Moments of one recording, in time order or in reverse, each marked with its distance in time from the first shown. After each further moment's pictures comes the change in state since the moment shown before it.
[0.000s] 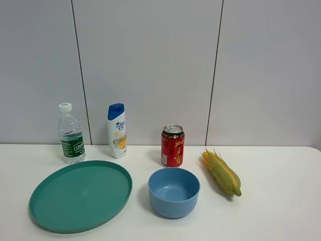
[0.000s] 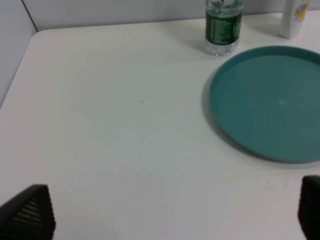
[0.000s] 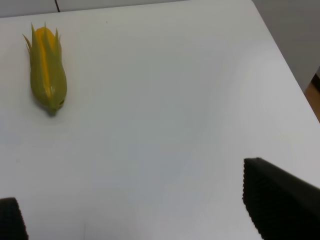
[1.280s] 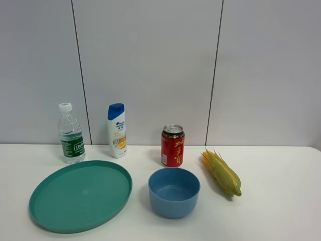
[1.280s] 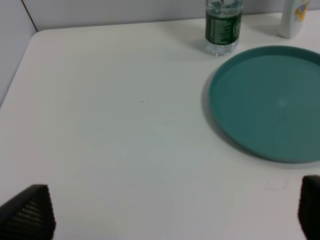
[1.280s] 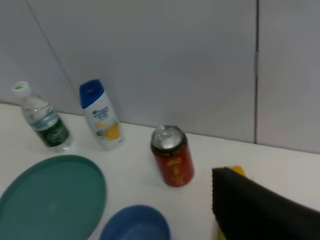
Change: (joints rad) left arm 0.000 0.000 0.000 0.000 0.000 0.000; right arm 0.002 0.875 -0.421 0.916 -0.206 -0.795
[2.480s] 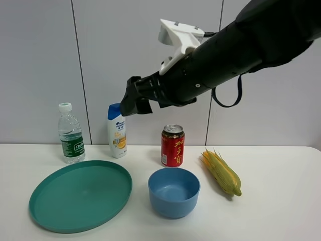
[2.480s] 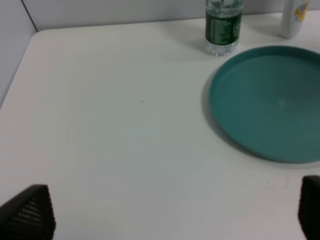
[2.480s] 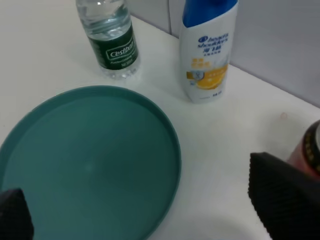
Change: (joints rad) left arm 0.000 0.000 0.000 0.000 0.000 0.000; right arm 0.737 0.780 -0.192 -0.112 -0.686 -0.015
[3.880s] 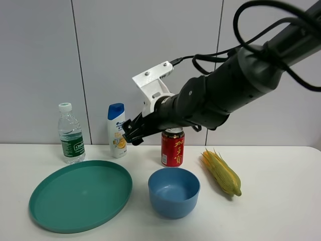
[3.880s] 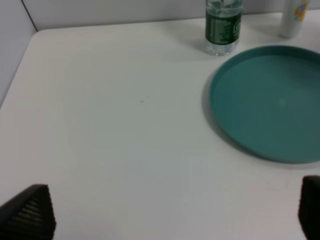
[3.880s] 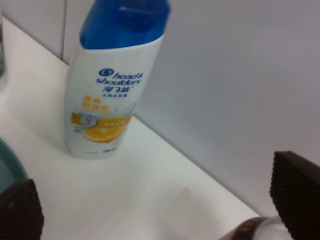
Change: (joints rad) left arm 0.000 0.000 0.000 0.000 0.000 0.000; right arm 0.031 0.414 -0.146 -0.368 -0.550 0.043
